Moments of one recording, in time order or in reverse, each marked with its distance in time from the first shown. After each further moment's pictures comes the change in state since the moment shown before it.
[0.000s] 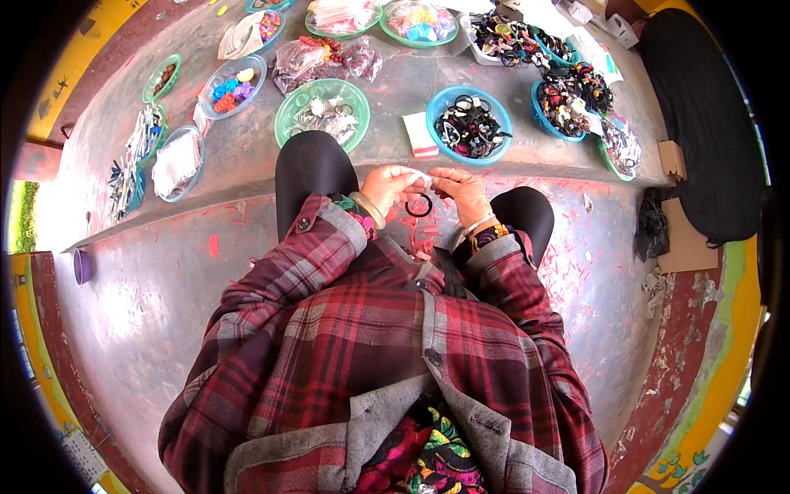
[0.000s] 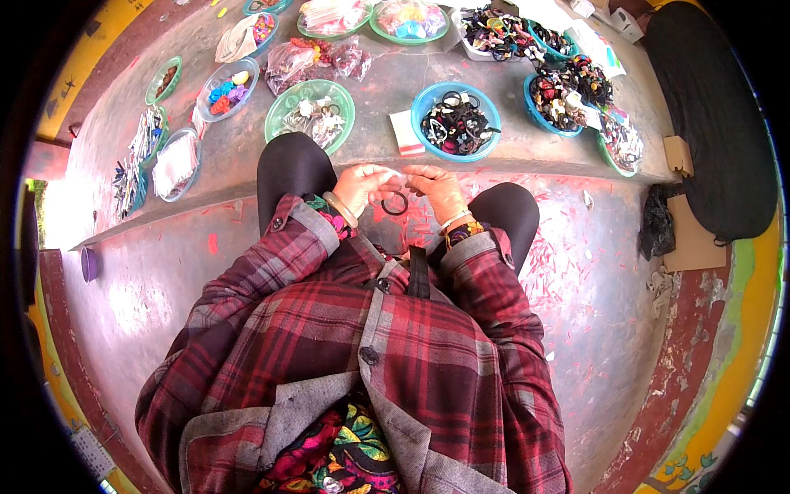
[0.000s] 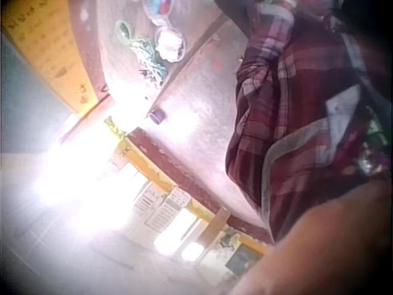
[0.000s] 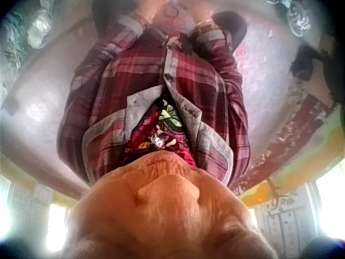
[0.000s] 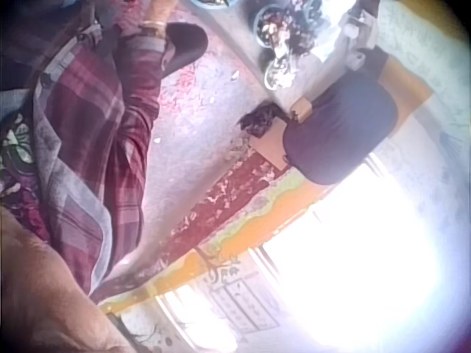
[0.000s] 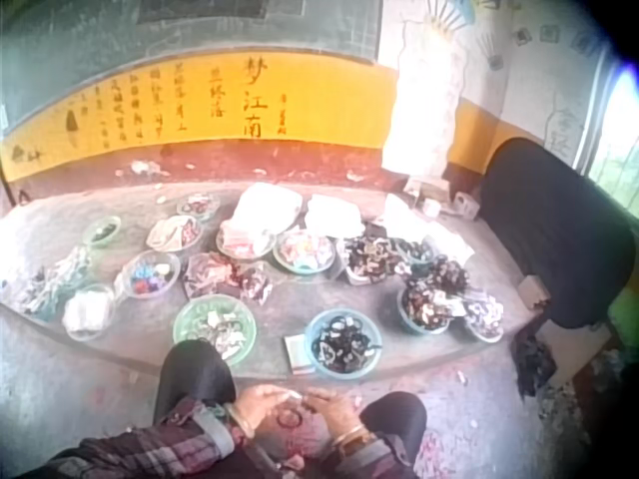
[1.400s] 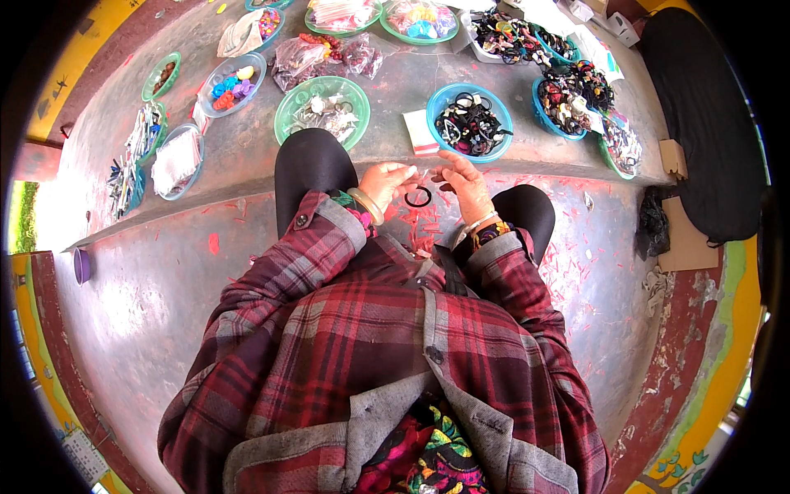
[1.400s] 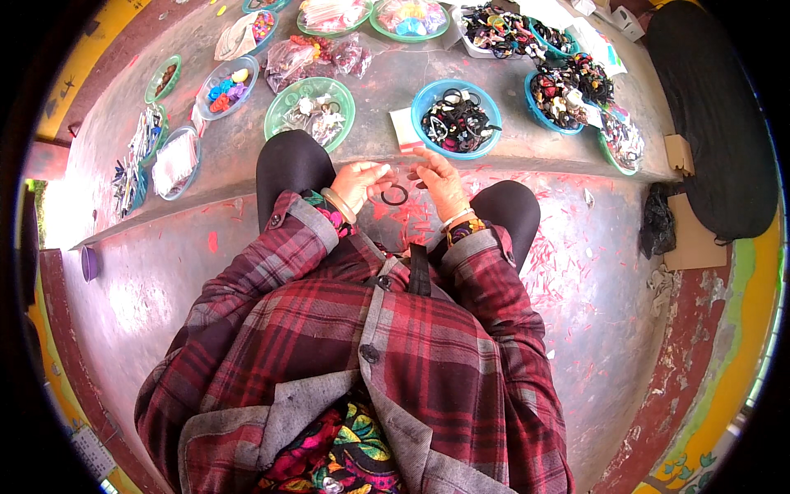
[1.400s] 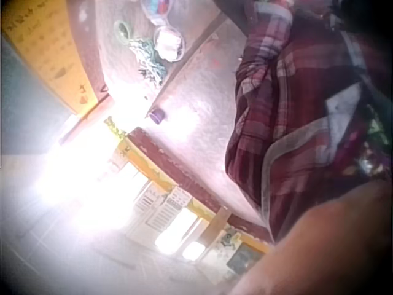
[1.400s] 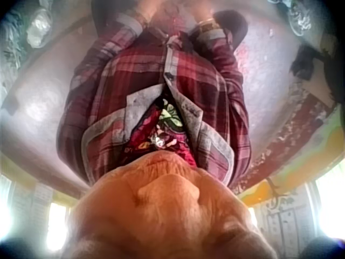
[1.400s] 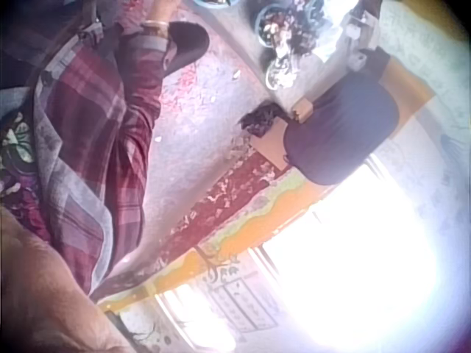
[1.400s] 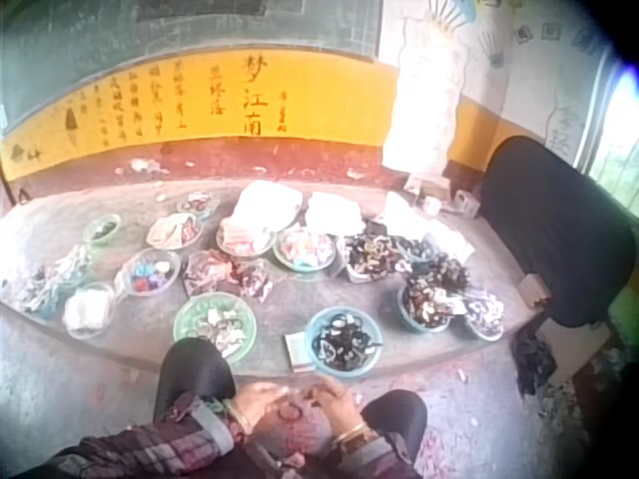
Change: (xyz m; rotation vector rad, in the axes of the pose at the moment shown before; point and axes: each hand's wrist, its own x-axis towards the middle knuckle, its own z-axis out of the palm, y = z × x) left_hand 0.009 -0.011 -0.010 -0.112 0.042 0.032; right_hand 0.000 -0.004 -0.002 -0.003 -0.016 -0.107
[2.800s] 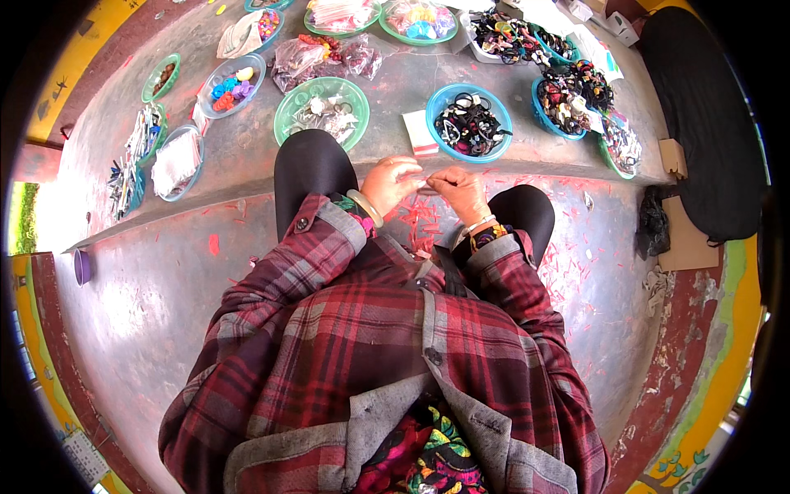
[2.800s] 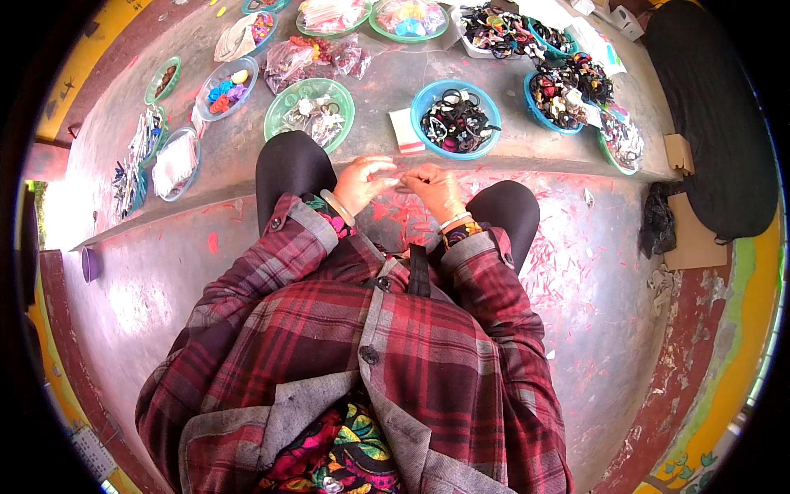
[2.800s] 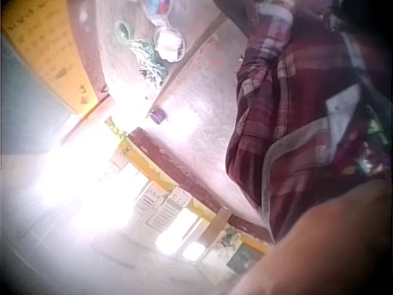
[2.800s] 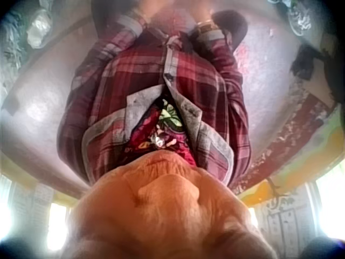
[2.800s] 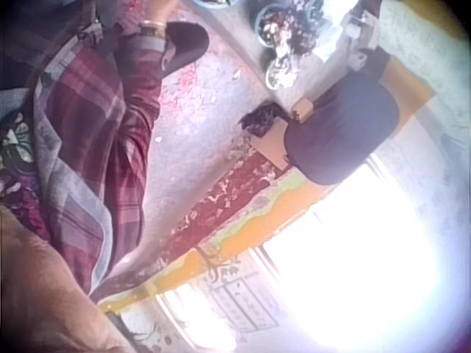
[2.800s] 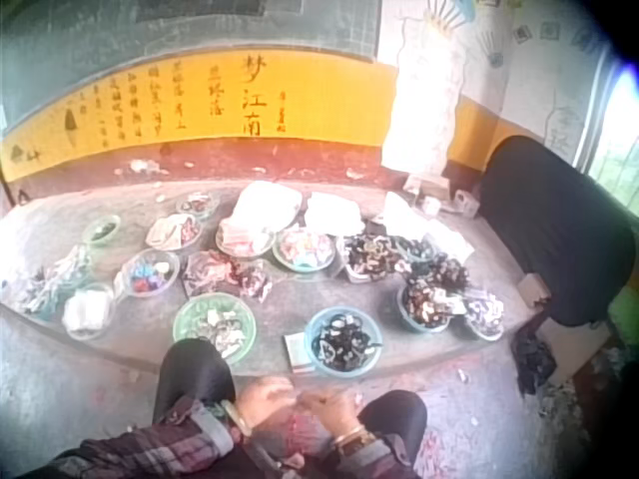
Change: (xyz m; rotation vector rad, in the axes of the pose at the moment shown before) left_hand 0.007 -0.001 -0.006 1.084 -0.021 0.877; right_hand -0.001 0.002 0.005 -0.502 -0.017 -0.140
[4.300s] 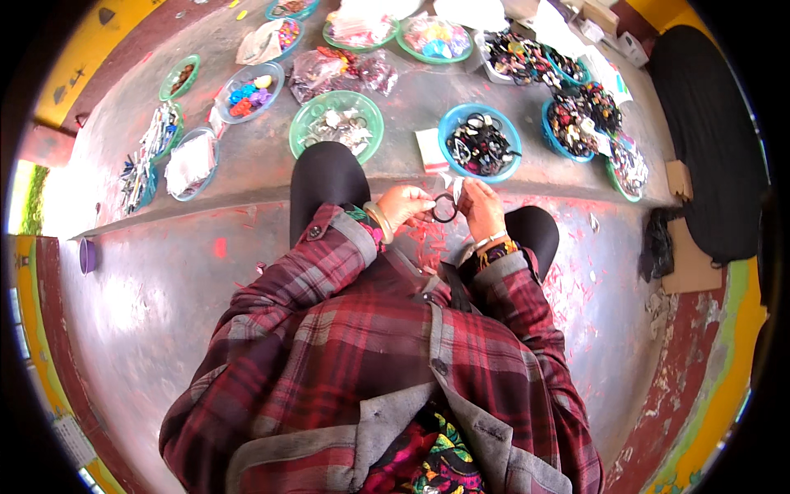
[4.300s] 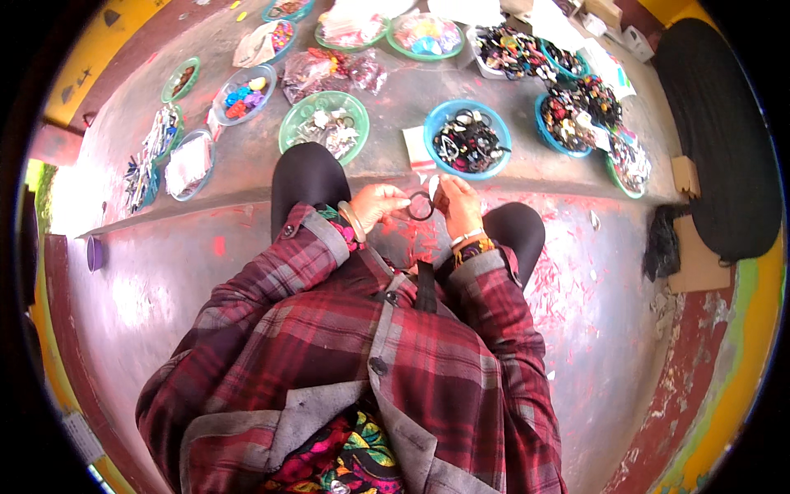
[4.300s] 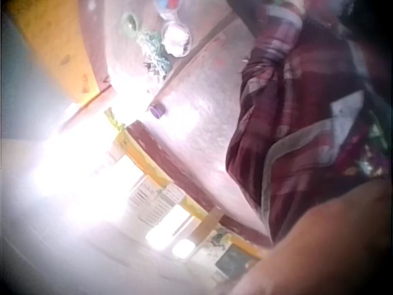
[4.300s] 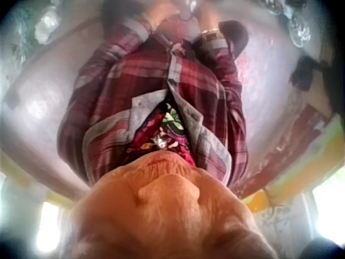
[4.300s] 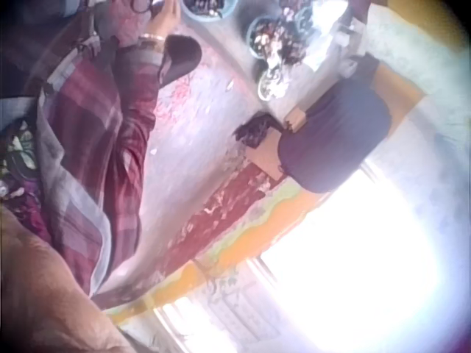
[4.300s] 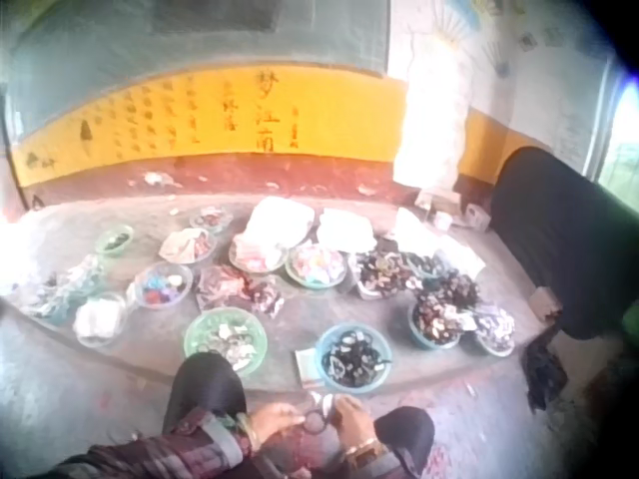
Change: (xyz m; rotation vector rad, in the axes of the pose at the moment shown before) left_hand 0.001 0.021 -0.005 -0.915 -0.266 -0.919; right_hand 0.009 0.021 -0.013 0.814 0.138 0.270
